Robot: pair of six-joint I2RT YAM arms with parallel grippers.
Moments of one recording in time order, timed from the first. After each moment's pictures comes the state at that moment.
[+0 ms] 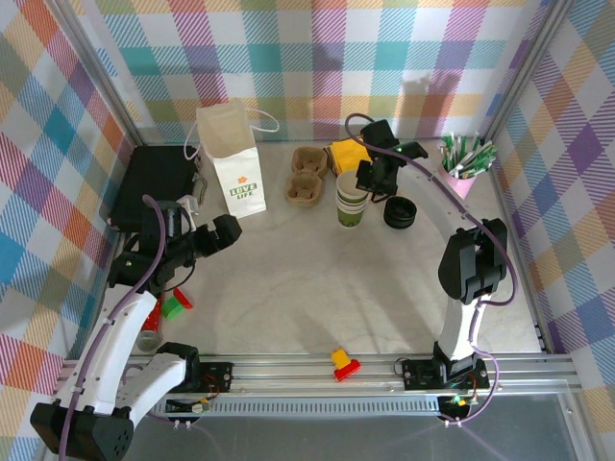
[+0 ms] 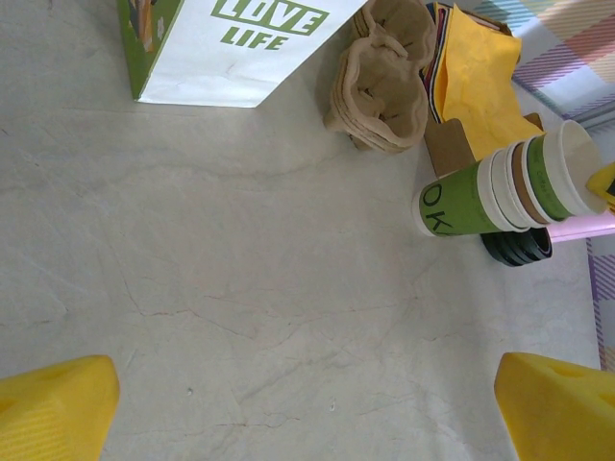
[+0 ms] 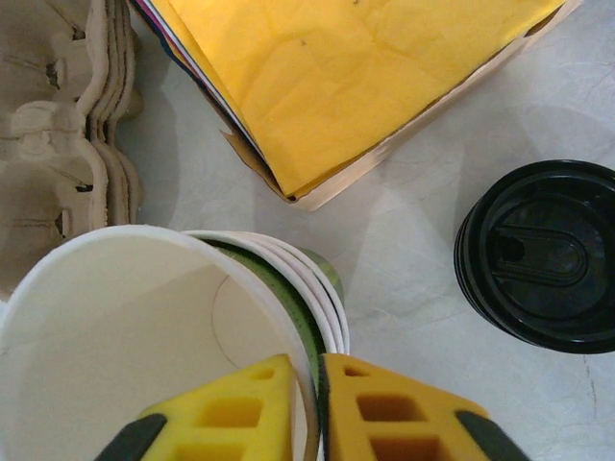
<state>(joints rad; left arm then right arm) -0.19 0.89 0.95 -0.77 0.22 -0.60 0.41 1.89 1.79 -0.96 0.10 0.59</state>
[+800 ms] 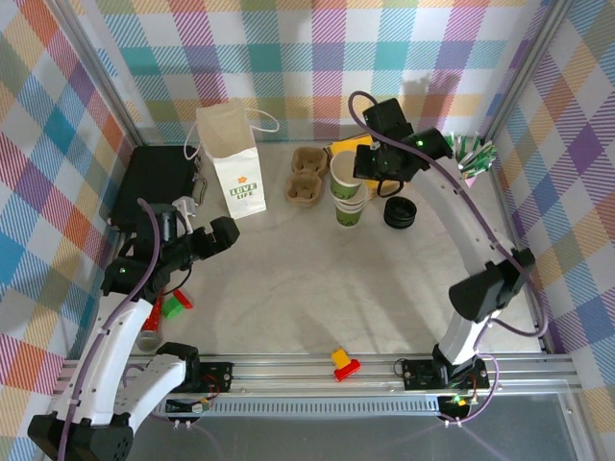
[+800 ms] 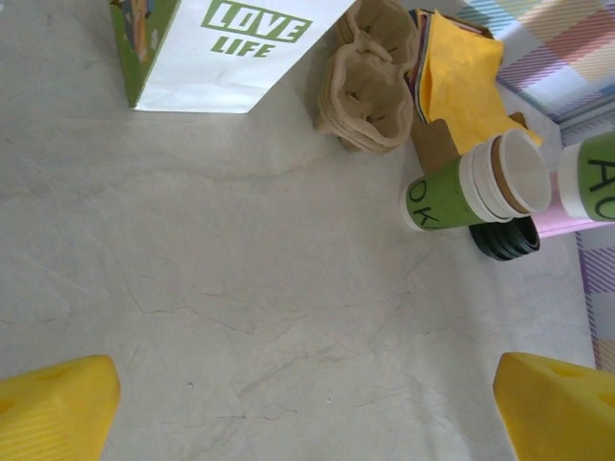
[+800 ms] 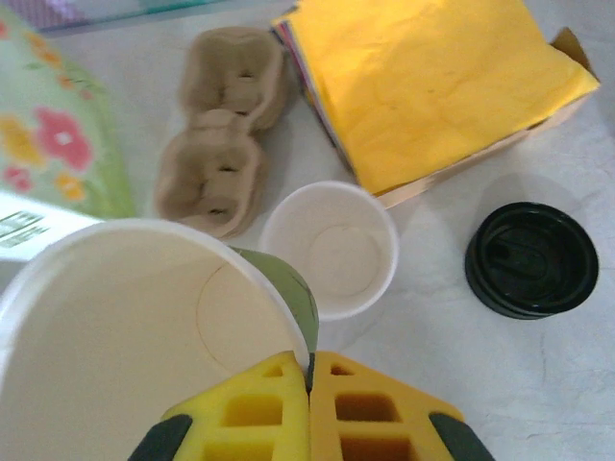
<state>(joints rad) -0.19 0.84 0.97 -0.80 0.23 -0.58 0.53 1.71 1.99 -1.17 0.12 0.48</state>
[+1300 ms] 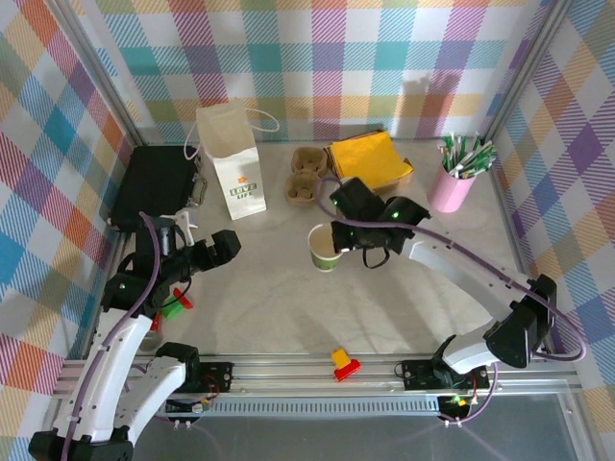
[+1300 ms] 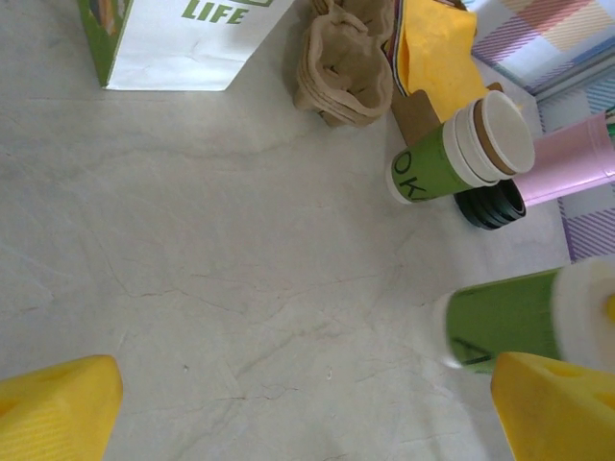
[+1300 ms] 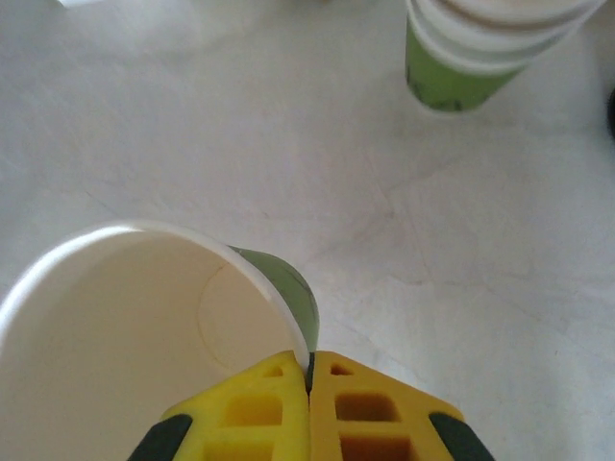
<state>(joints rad) -0.19 0.74 0.86 -0.76 0.29 -0.55 0.83 1.44 1.38 -0.98 0.16 0.53</state>
